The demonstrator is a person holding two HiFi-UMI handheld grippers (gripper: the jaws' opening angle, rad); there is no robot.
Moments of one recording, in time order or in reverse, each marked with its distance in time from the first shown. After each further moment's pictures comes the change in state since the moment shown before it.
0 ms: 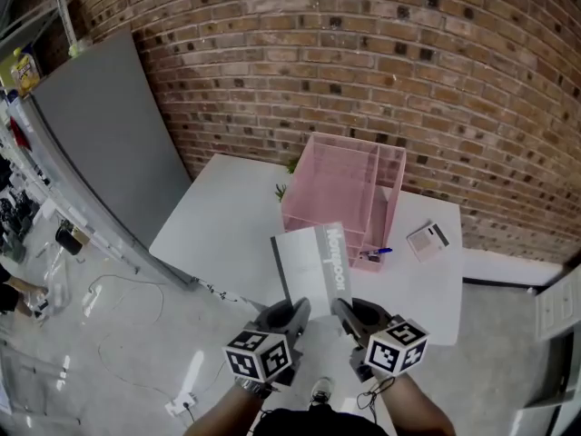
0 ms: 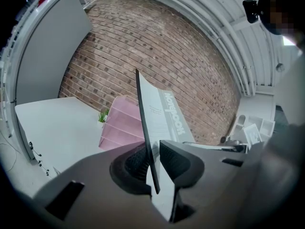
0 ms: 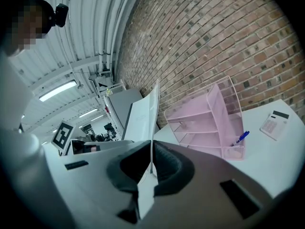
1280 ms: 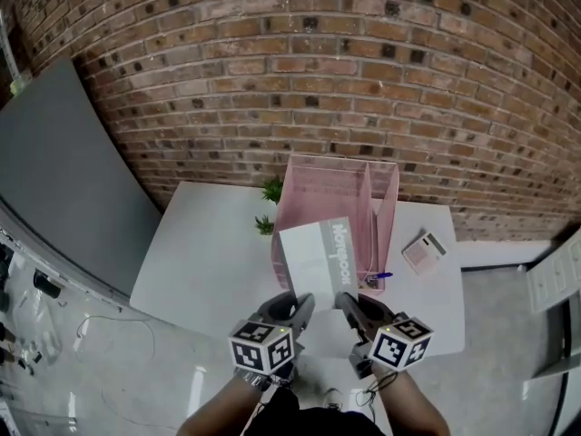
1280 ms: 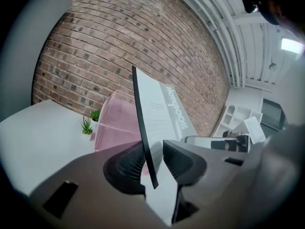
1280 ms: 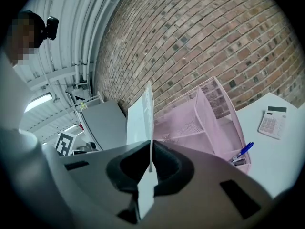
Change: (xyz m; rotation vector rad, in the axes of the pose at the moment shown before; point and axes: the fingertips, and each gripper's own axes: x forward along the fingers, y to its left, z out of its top) left arm 0.115 0.065 0.058 0.105 0.139 -0.157; right arm 0.076 -0.079 0.067 0.133 -0.107 -0.224
